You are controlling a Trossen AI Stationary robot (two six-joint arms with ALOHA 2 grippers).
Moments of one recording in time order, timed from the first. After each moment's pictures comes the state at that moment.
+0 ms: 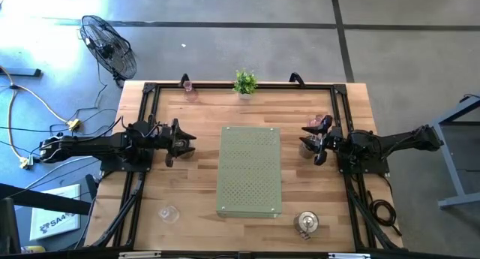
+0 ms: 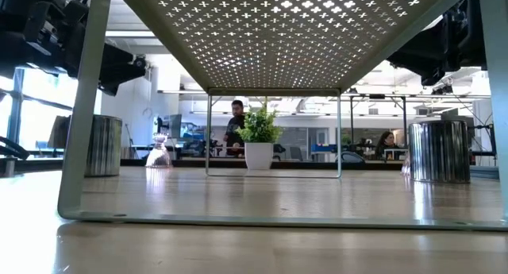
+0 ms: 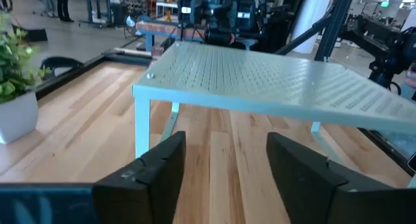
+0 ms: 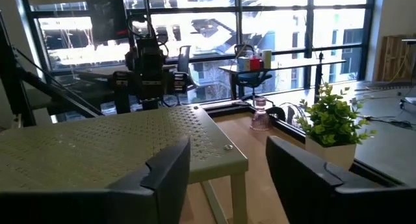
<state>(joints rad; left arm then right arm) 0.16 0.31 0.05 0.22 0.16 -0.11 0.13 0.21 0.01 0.31 0.42 0.04</state>
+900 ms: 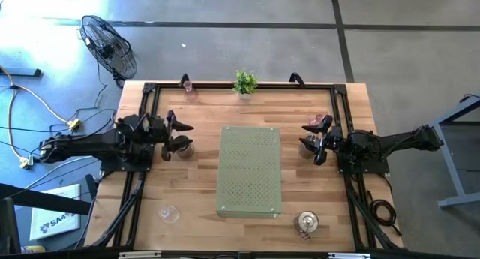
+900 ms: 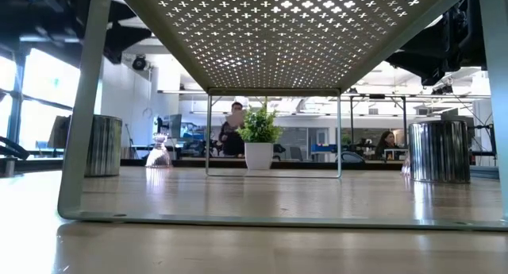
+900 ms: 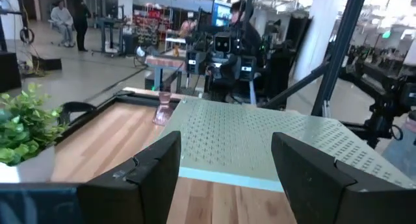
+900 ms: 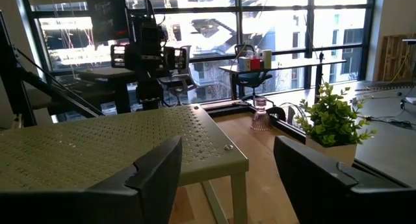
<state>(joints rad) 0.16 0.31 0.24 0.14 0.11 -0.12 0.13 0.21 0.01 0.31 0.41 0.04</state>
